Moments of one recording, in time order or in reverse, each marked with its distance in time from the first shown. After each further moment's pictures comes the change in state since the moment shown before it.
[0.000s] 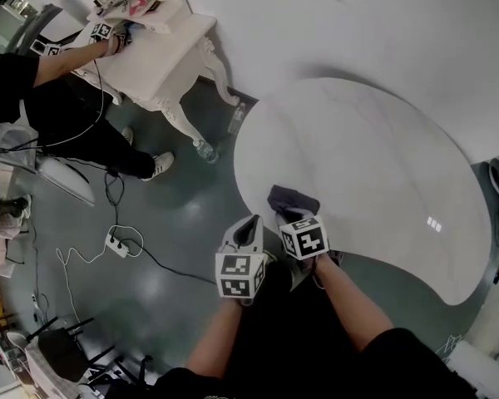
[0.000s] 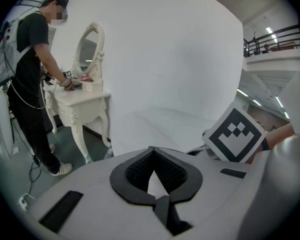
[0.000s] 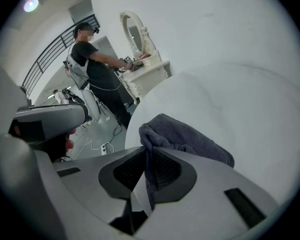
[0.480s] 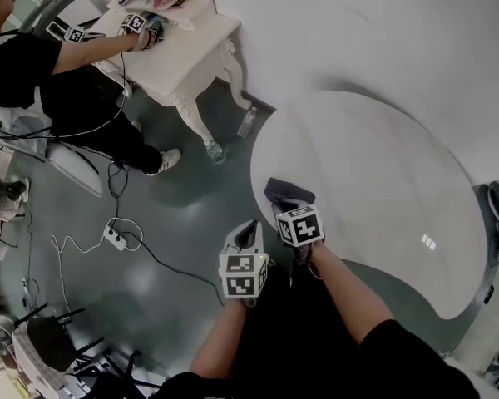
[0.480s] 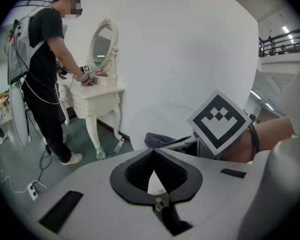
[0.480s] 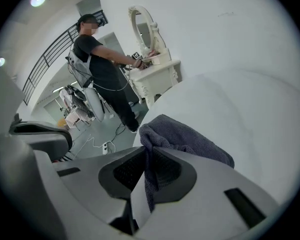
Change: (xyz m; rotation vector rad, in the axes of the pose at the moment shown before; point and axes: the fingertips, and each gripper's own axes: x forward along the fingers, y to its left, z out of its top) left arm -0.013 0.039 -0.010 -0.089 0.056 0.104; right arm 0.039 0.022 0.047 -0.087 0.012 0.039
